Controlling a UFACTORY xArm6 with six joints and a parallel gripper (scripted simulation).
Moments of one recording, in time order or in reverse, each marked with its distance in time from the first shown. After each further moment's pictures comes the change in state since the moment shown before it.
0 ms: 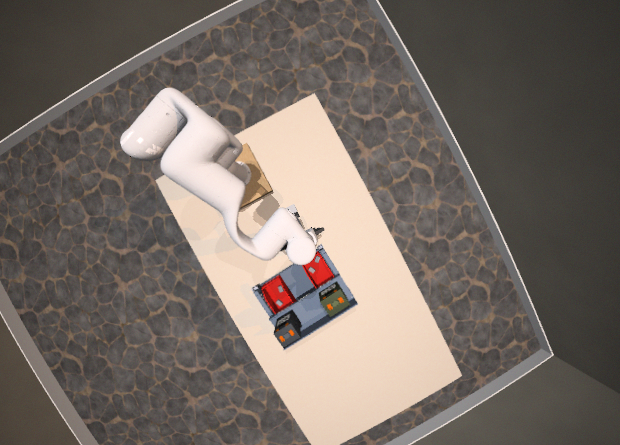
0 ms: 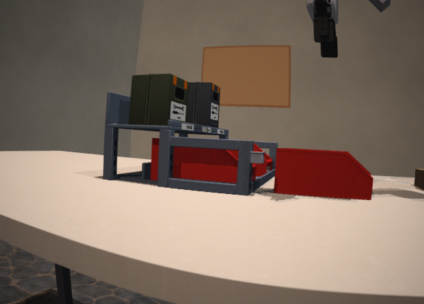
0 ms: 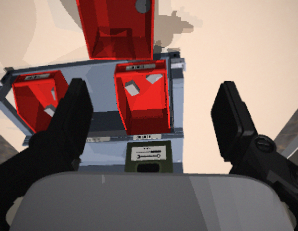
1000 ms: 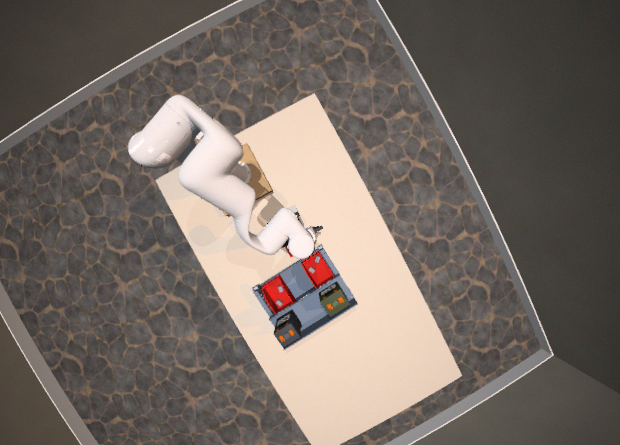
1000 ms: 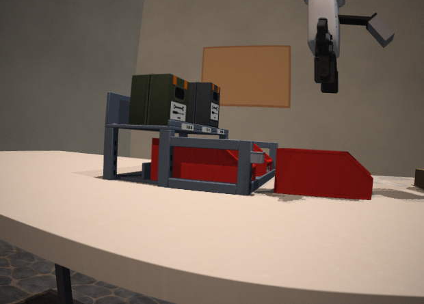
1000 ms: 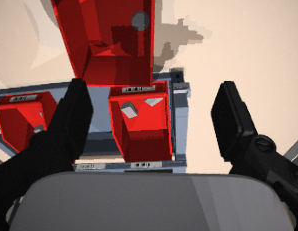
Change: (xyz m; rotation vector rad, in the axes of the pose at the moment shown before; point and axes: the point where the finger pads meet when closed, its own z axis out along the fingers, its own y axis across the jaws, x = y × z) arm -0.001 0.000 0.066 -0.002 -0.004 0.000
